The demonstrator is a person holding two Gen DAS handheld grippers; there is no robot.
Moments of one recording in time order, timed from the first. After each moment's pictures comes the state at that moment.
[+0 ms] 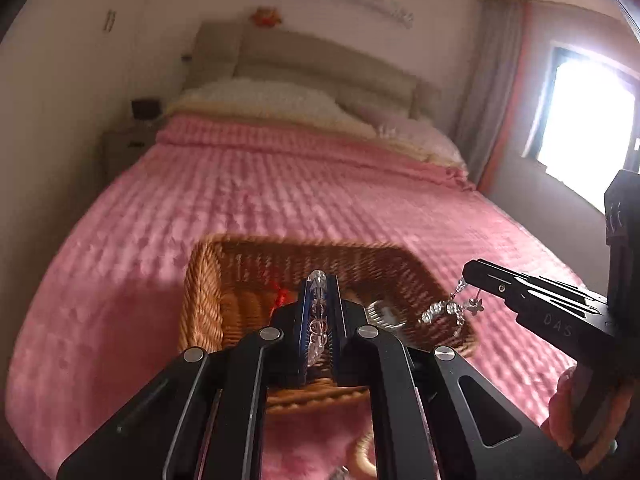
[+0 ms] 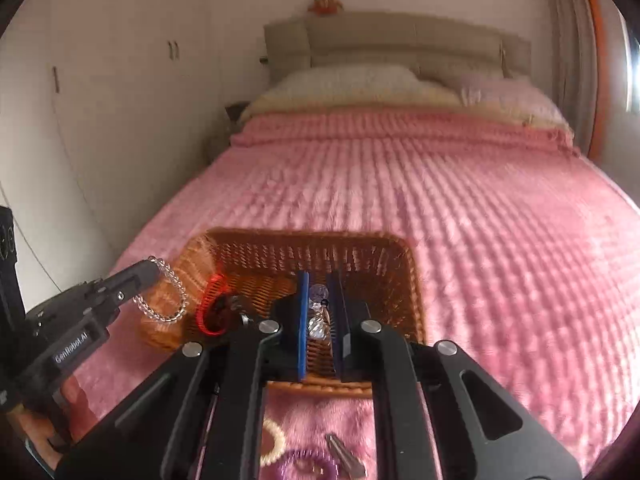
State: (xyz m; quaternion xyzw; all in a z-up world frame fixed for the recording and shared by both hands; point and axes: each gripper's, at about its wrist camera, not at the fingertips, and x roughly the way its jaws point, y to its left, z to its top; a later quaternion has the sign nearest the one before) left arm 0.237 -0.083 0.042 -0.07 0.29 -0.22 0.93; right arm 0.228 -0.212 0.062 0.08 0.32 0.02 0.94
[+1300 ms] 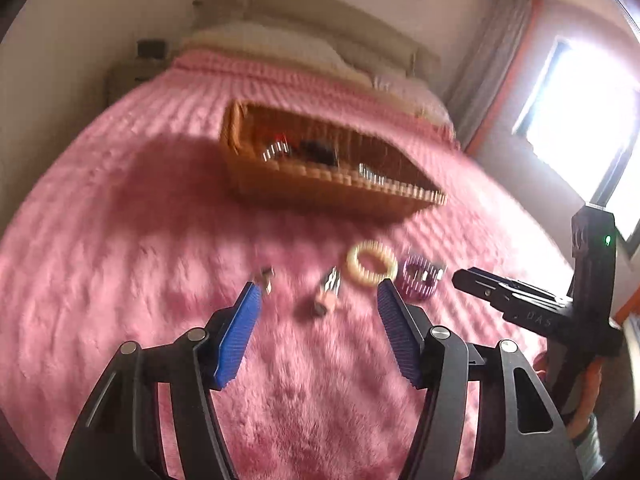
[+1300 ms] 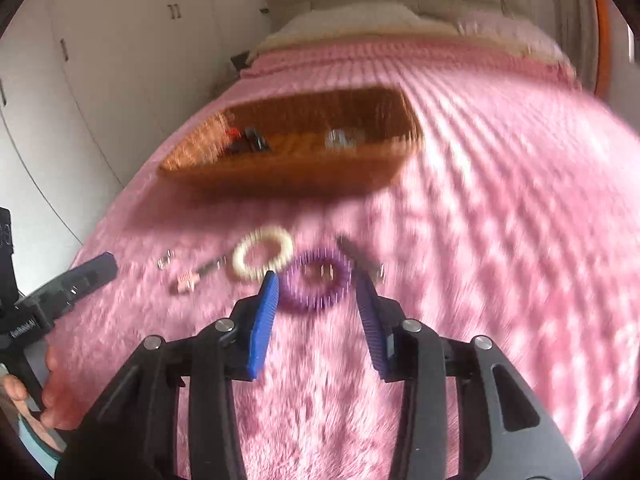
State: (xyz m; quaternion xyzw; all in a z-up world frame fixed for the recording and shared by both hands) left arm 0.103 -0.035 -0.021 -0.09 0.37 -0.24 0.89; right arm 0.097 -0.210 -0.027 0.12 0.40 0.05 0.91
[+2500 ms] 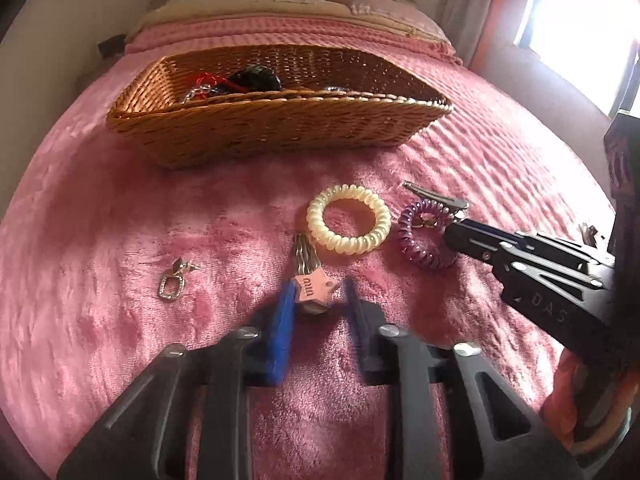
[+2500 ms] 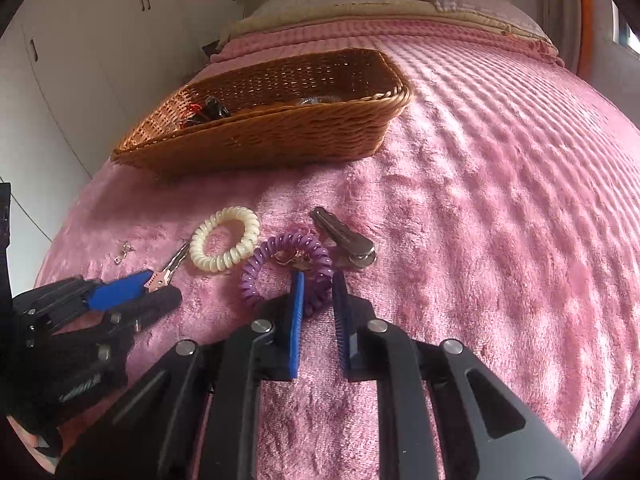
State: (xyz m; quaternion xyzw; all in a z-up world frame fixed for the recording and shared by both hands) left arm 0.130 -0.116 -0.054 0.04 0.44 -0.24 0.86; right arm 0.116 -0.207 -0.056 0.12 0.42 0.00 0.90
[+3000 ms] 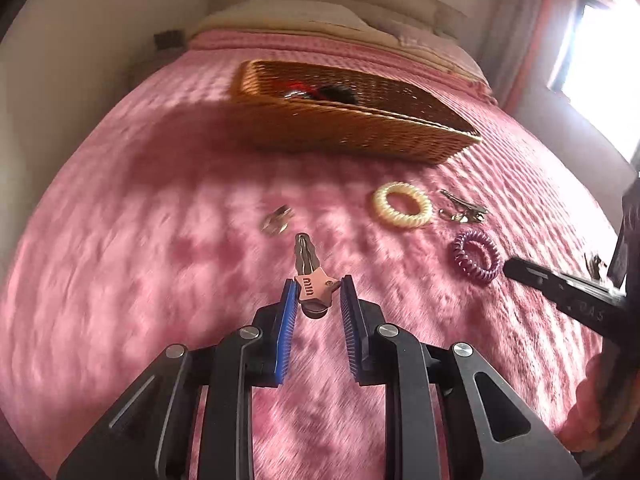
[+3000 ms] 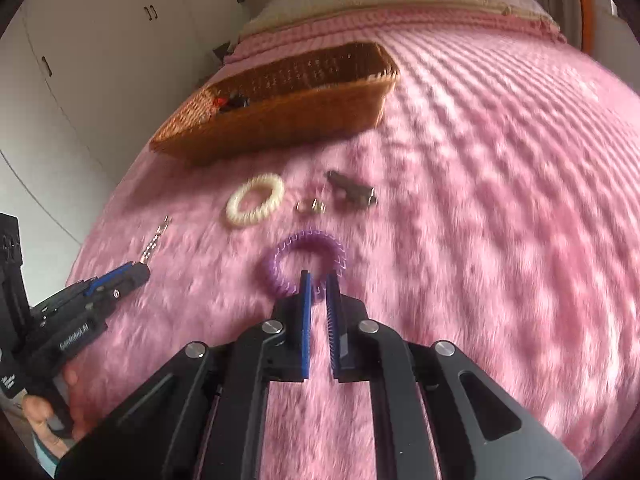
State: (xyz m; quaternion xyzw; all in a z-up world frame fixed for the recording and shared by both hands) left arm 0.084 -0.048 -0.041 -0.02 0.42 -0.17 0.89; right arm 0.068 -0.209 -0.047 0.16 0.43 0.04 0.89
